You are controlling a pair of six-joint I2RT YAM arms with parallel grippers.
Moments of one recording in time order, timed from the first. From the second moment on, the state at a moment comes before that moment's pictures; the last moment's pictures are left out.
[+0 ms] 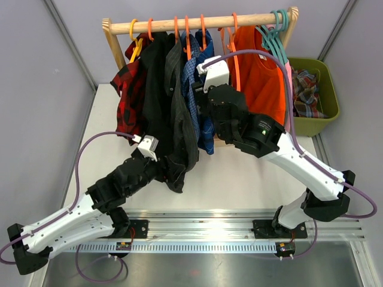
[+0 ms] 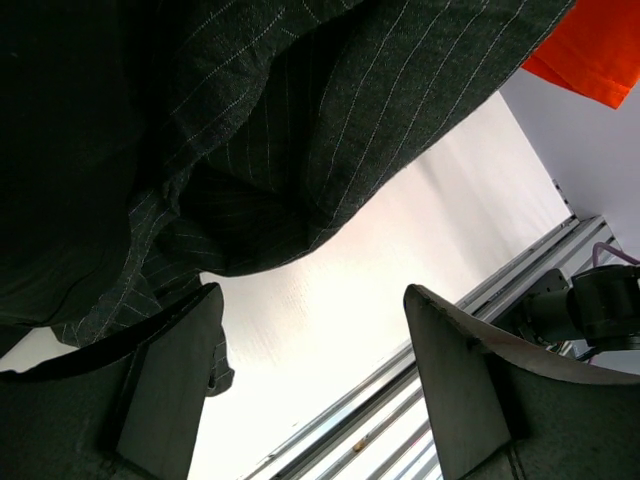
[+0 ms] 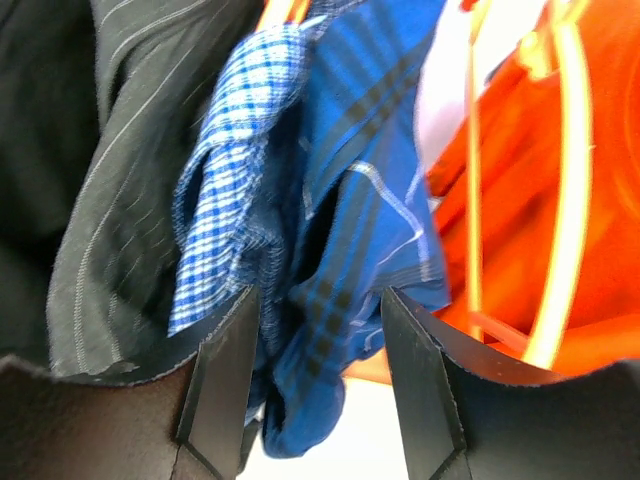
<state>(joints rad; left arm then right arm) -0.96 0.65 0.63 -0.30 -0.22 -0.58 1.07 1.51 1.93 -0.60 0.81 0.03</state>
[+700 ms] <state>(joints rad) -0.96 0.57 0.61 -0.33 -0.22 -0.61 0.85 1.63 1.96 -0.56 0.66 0.05</state>
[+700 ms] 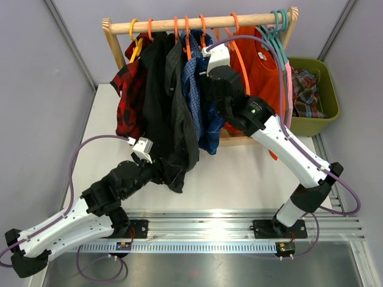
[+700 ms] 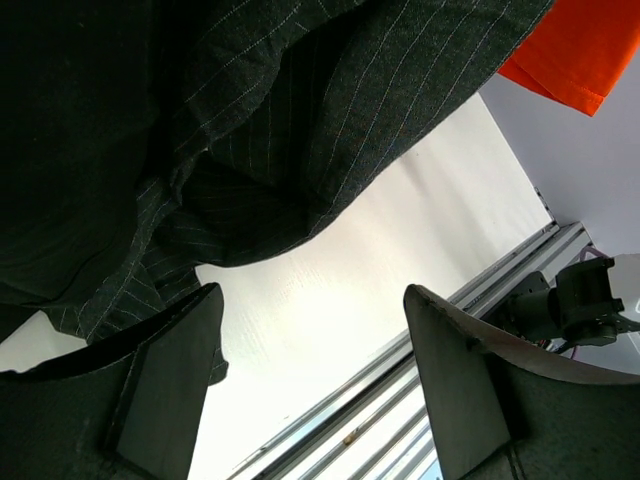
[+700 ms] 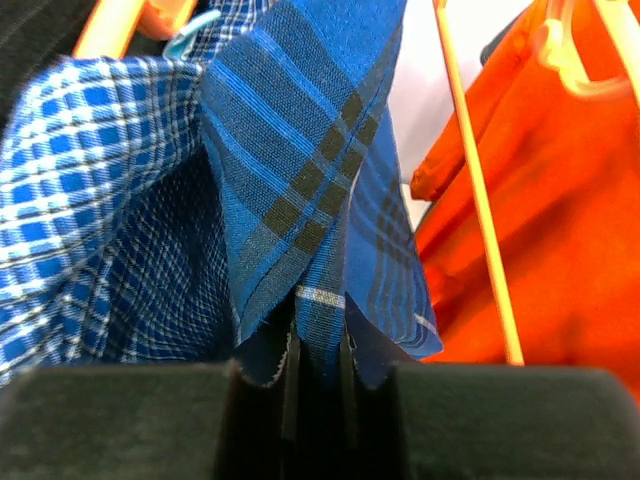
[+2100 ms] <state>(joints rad) -1.00 0.68 0.77 -0.37 -0.19 -0.60 1.25 1.04 1.75 -1.23 0.84 0.45</state>
